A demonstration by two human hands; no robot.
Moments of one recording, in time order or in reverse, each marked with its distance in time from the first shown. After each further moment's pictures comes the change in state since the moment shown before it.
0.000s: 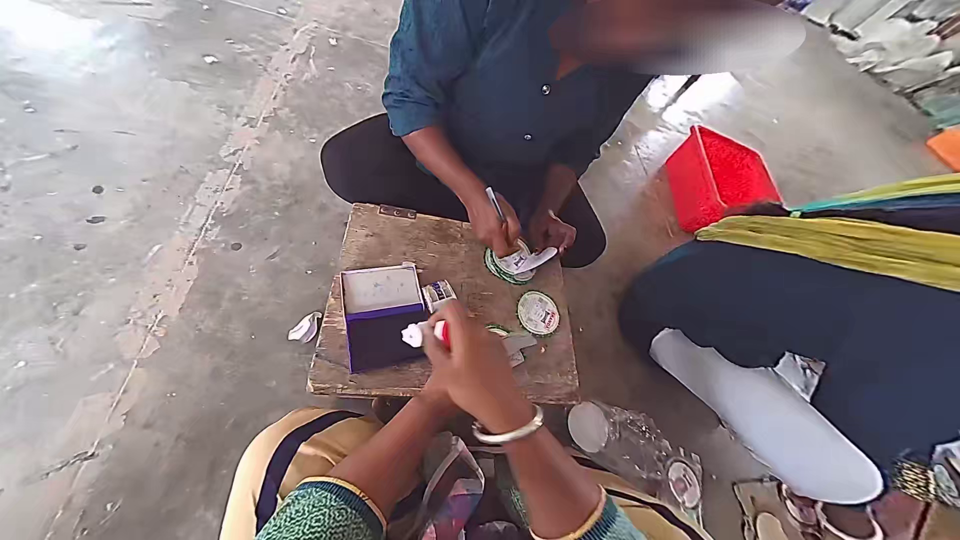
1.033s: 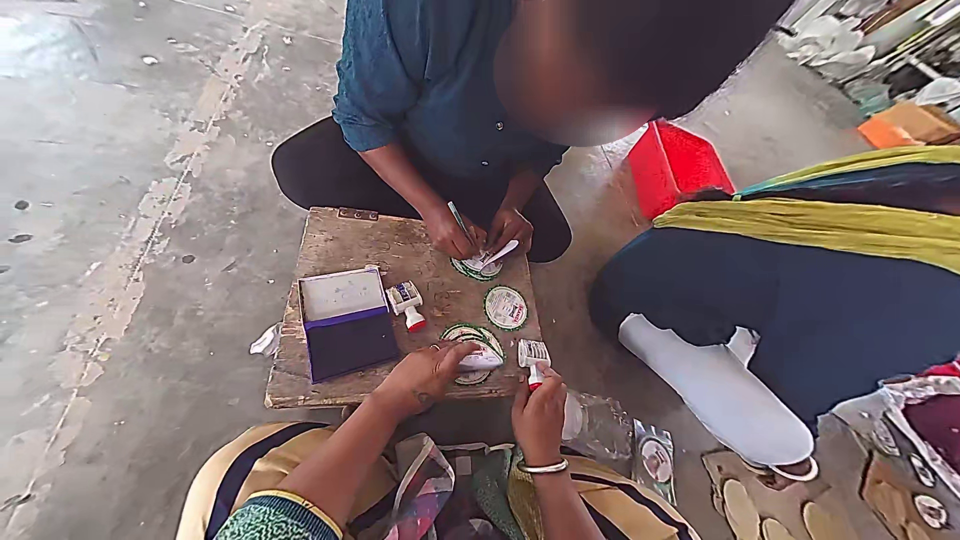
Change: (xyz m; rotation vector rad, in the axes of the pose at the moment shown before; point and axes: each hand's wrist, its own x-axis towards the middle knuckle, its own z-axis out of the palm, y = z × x) left_hand 0.003 0.004 -0.014 0.230 0.180 0.493; right_hand -0.087 0.184 0.045 -0.266 0.708 0.269
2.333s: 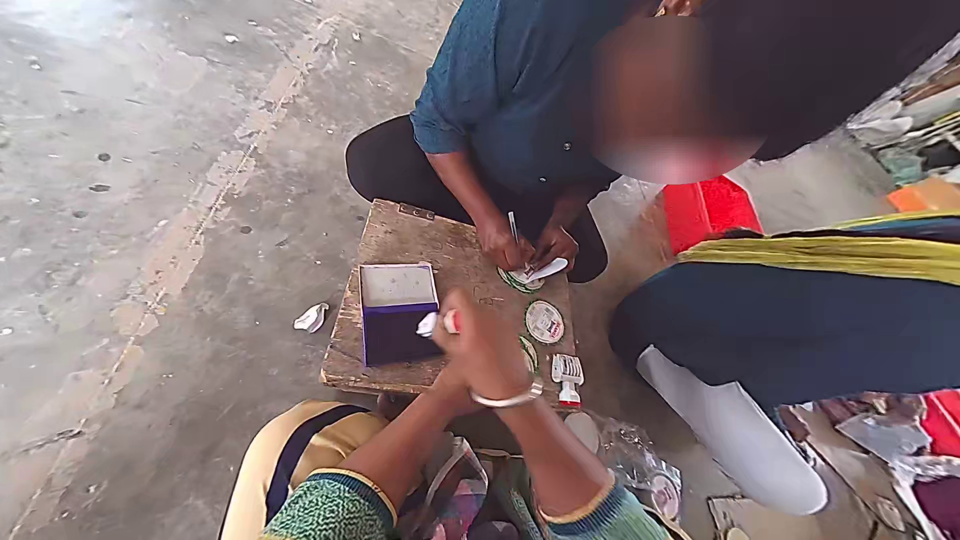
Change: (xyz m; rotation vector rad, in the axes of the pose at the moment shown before) left_hand -0.002 -0.007 0.013 -0.192 -0.200 -0.349; right_hand 0.074 -0.210 -0.031 0.096 -0.635 -0.407
